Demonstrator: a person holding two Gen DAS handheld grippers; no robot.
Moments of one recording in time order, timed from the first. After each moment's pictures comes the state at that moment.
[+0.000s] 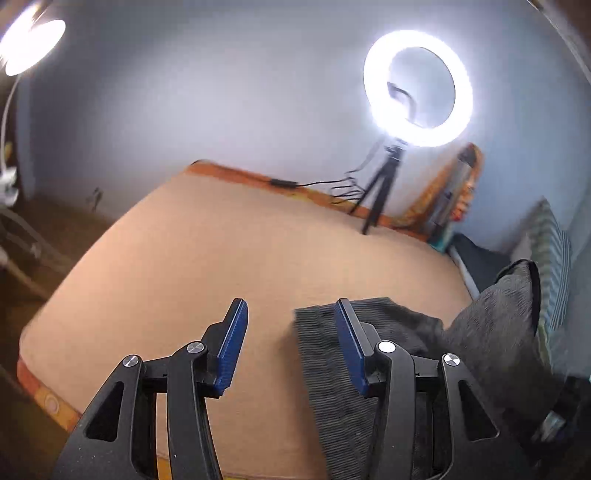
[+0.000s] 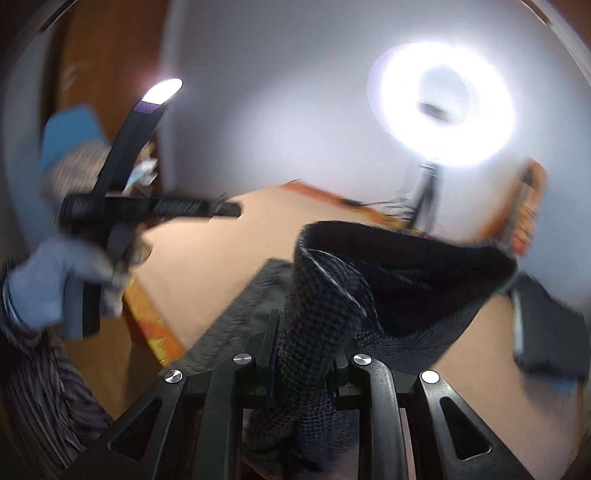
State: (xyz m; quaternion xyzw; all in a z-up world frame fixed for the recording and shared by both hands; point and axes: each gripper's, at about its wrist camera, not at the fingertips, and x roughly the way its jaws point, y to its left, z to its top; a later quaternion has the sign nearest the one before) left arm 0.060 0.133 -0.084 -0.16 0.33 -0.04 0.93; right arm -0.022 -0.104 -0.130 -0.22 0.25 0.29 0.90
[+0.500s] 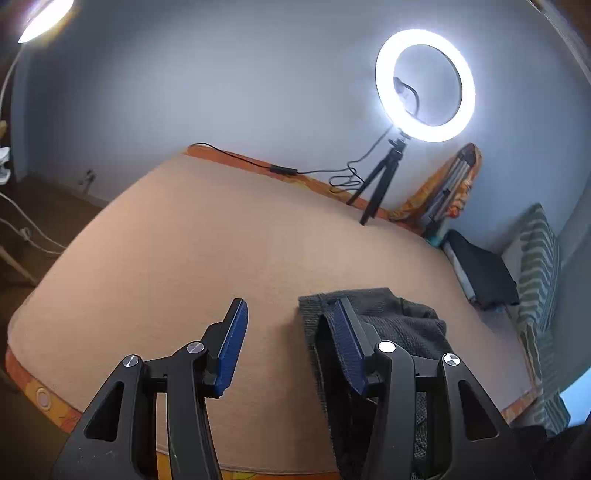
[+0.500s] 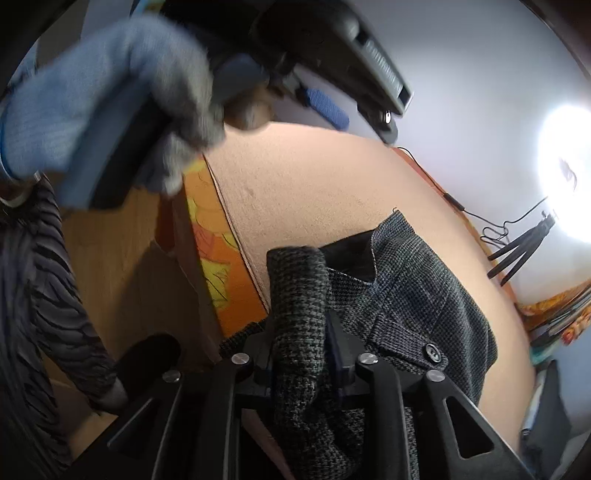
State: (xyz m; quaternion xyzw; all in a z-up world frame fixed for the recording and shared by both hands) left arm 0.059 0.135 -0.094 -0.17 0.35 -0.07 0.92; right arm -0.043 -0.036 -0.202 -0.35 0.28 0.37 0.81
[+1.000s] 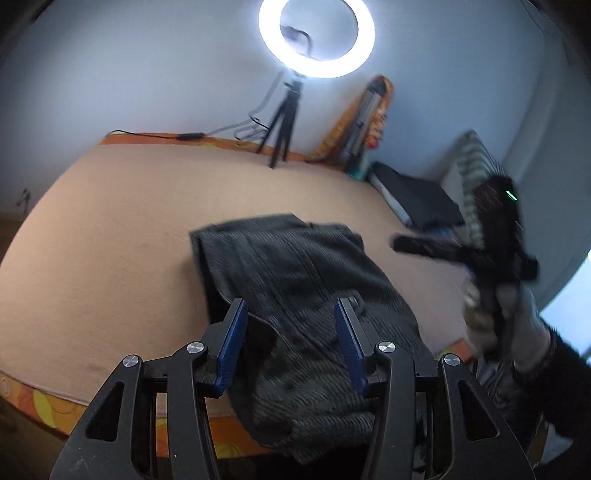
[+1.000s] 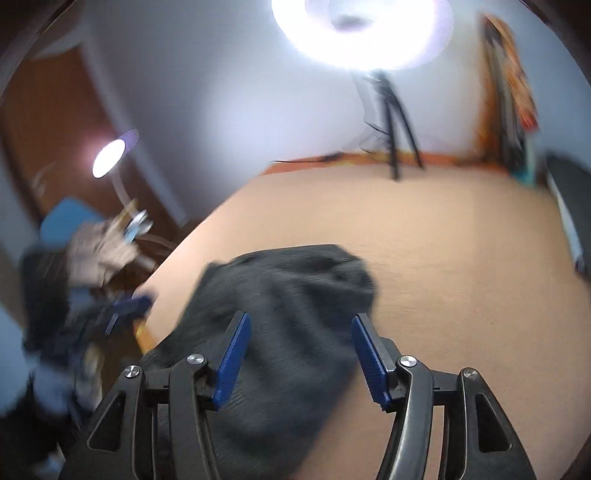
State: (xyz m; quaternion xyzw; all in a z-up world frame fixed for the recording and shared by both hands) left arm 0.013 0.048 -0.114 -0.09 0.38 -0.21 0.90; right arm 0.111 -0.216 -0.172 0.06 0.38 0.31 0.87
